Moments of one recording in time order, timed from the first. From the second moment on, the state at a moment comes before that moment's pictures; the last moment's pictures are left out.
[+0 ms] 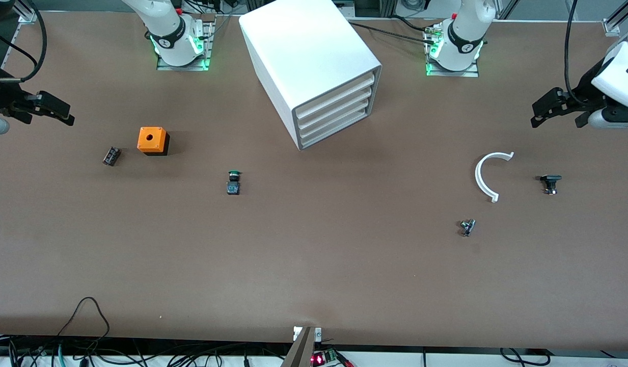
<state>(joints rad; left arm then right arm) -0.12 -0.10 0.09 -1.75 -0.01 1.68 -0.05 0.04 -0.05 -0.10 -1.72 -0.01 1.63 -0.02</state>
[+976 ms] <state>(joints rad) -0.13 0.12 0.02 -1.83 -0.37 1.67 0.00 0.04 -0.05 -0.10 -1.72 -0.01 1.63 -0.02</state>
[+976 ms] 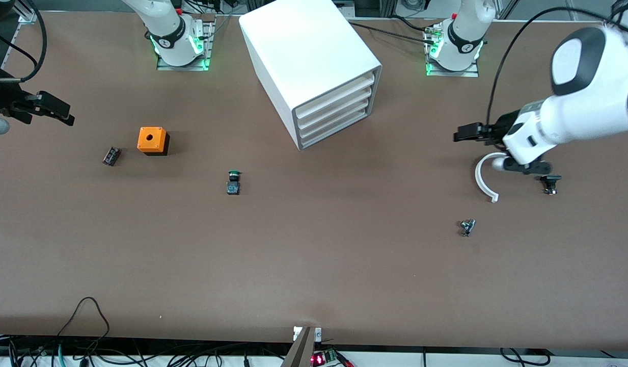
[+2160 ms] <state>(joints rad) -0.15 0.41 -0.10 -1.98 -0.99 1.72 0.38 0.04 -0.05 -0.10 -1.72 -0.01 1.63 -0.02</state>
